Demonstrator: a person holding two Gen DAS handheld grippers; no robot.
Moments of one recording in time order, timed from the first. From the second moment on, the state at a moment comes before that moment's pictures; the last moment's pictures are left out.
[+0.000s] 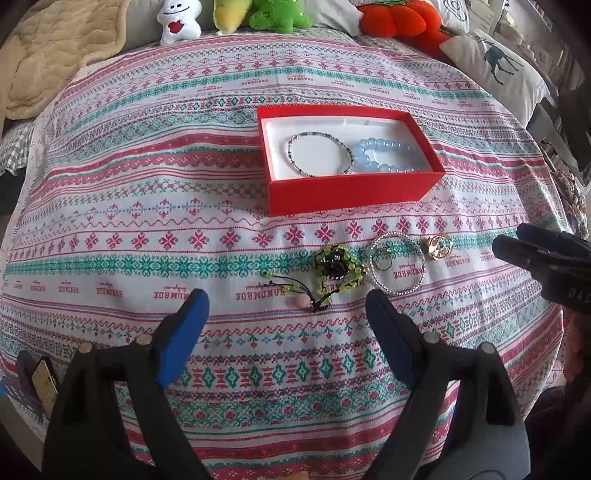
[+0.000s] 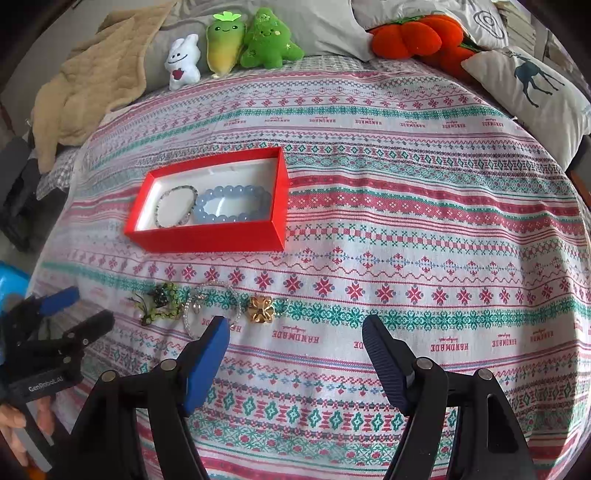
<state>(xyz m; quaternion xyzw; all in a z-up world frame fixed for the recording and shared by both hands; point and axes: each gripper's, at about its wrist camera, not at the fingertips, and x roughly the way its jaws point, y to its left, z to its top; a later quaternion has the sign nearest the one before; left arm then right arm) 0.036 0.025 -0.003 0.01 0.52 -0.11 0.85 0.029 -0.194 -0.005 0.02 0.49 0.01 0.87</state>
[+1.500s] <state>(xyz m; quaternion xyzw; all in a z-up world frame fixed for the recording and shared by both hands) 0.050 -0.026 -0.024 0.07 0.53 -0.19 0.82 0.043 -0.179 -0.035 0.03 0.55 0.03 0.84</state>
